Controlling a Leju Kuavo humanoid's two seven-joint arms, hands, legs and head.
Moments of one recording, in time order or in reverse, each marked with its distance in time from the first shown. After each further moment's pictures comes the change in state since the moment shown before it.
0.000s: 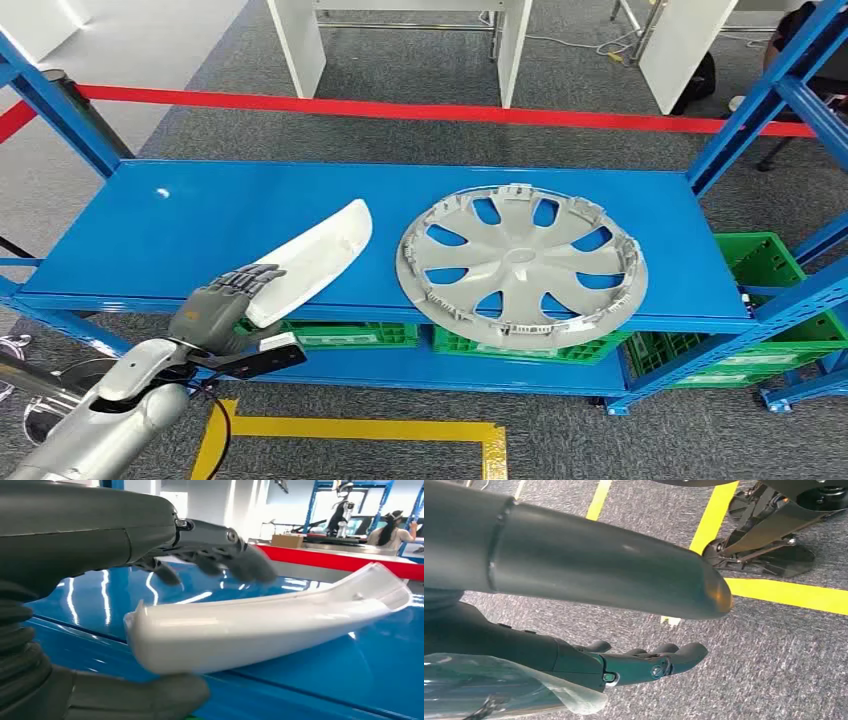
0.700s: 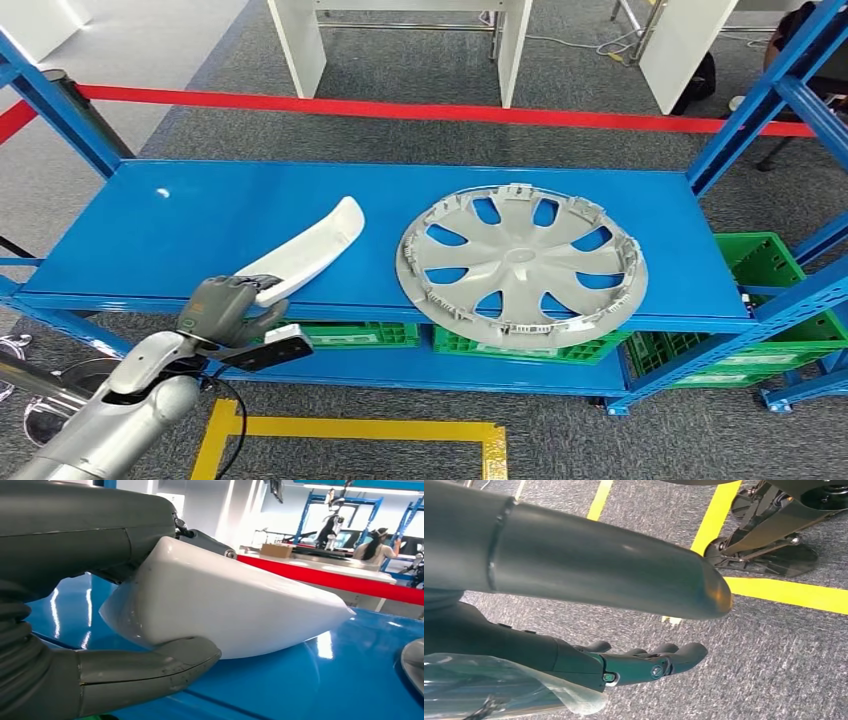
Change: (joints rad) left arm -0.033 -0.019 -0.015 0.011 0.048 0.037 -0.009; right arm 0.001 0.000 0.002 -0.001 0.000 -0.004 0.002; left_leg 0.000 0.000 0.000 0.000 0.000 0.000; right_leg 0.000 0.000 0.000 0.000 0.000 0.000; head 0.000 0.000
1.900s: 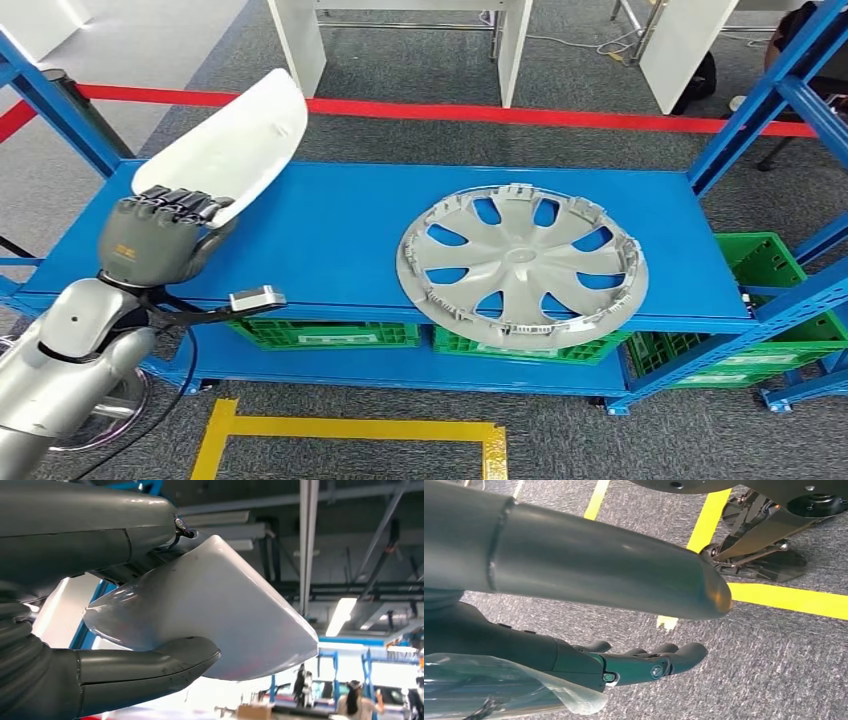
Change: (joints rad) left arm -0.165 0.150 -0.036 -0.278 -0.325 0.235 0.112; right arm 0.001 -0.001 0.000 -0.013 -0.037 0.015 -0.012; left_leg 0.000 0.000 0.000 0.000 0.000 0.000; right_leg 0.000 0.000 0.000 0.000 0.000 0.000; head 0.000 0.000
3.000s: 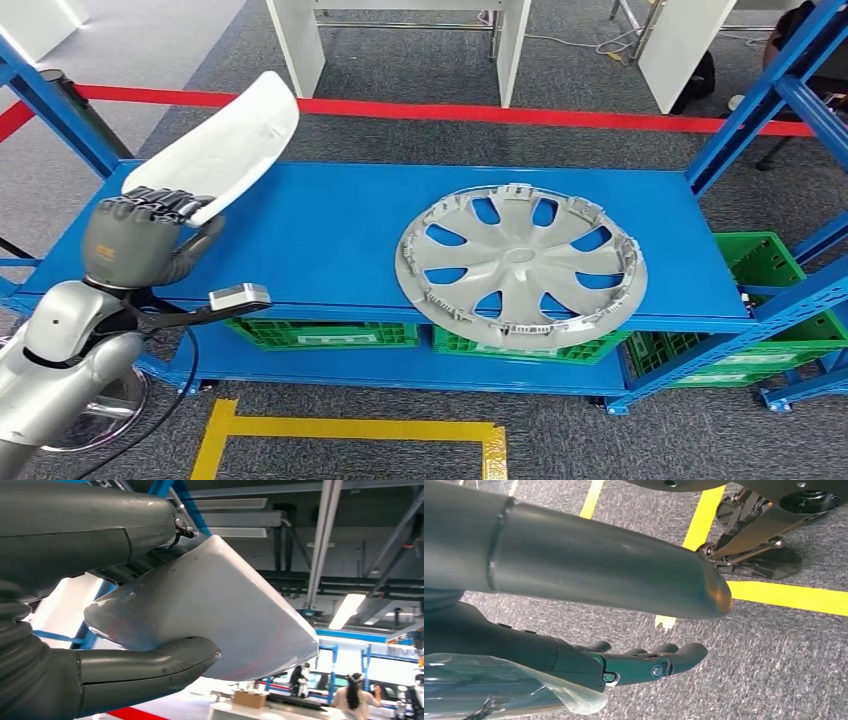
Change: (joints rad) left arm 0.038 0.045 0.003 -0.059 0.132 -0.024 0.029; right arm 0.001 0.001 -0.003 -0.006 -0.015 -0.018 -0.002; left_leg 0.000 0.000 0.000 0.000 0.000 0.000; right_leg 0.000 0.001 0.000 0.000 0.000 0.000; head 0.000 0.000
